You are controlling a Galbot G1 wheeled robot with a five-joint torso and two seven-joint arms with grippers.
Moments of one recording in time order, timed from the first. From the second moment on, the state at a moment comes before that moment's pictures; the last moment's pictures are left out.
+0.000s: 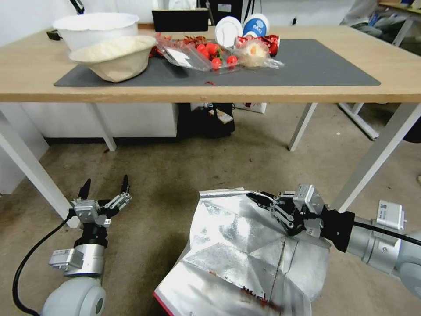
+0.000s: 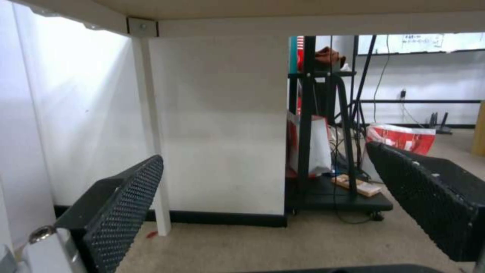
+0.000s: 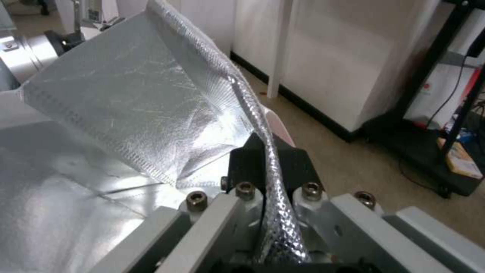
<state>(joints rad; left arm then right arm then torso) 1.68 -1.31 -0.66 -2.17 -0.34 -0.18 -0.11 -1.74 0.46 0.87 2.50 0.86 -0.30 -0.32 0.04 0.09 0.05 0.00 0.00</state>
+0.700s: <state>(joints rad) 1.74 -1.30 -0.66 -2.24 -0.29 -0.13 -0.10 -1.73 0.46 0.87 2.50 0.93 -0.23 -0.40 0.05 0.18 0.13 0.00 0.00</state>
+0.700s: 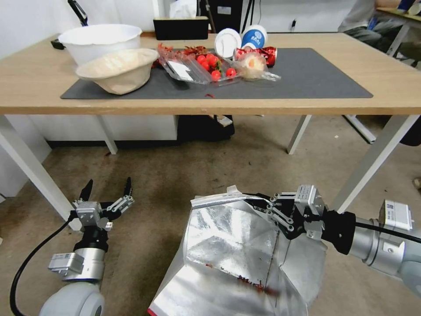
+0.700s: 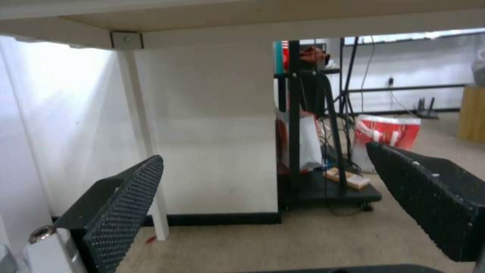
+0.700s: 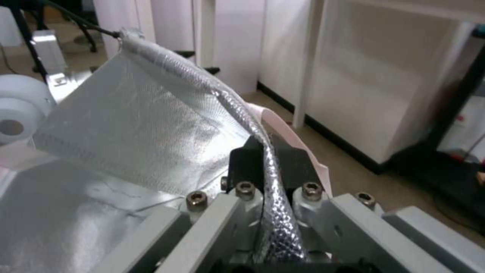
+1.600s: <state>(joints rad) 1.77 -1.30 -0.66 -2.27 -0.26 -0.10 -0.09 -1.72 0.46 0.88 2.49 0.97 -0.19 -0.43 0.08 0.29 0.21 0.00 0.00</state>
